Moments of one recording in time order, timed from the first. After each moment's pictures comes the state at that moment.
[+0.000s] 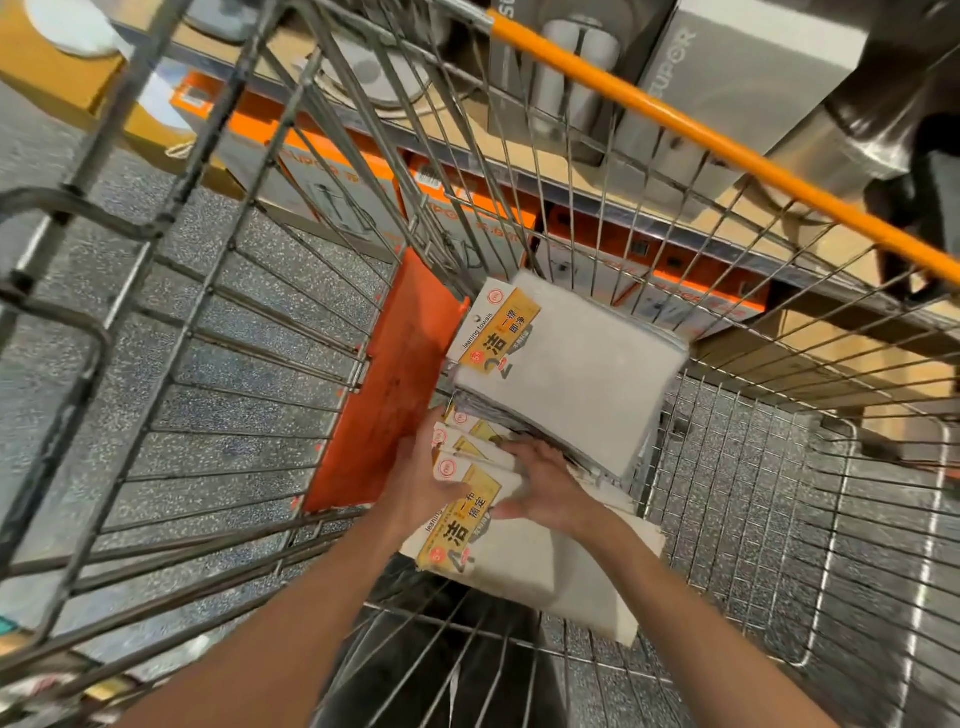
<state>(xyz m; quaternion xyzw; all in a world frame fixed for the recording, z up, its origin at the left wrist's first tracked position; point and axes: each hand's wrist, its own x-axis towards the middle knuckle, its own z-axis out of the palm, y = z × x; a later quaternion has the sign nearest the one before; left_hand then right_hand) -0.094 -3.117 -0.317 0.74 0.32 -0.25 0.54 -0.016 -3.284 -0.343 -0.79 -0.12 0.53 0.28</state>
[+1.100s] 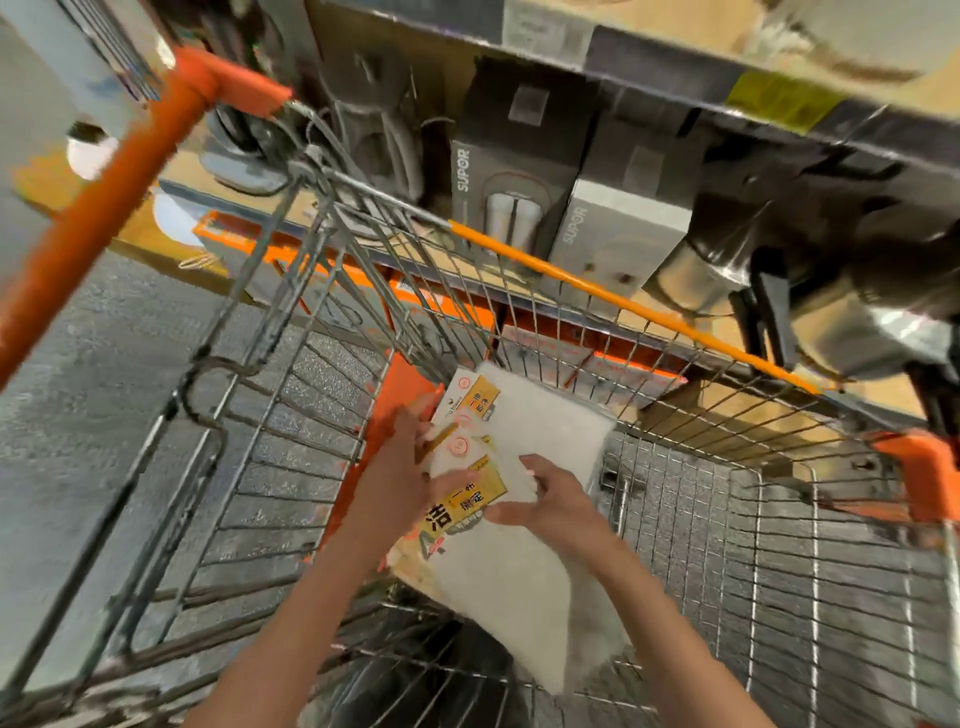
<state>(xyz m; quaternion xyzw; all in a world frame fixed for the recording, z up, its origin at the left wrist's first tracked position) -0.046 -3.106 -0.185 0.79 0.26 -0.13 0.54 0.008 -3.296 -0.193 -0.75 0.03 0.45 0.49</state>
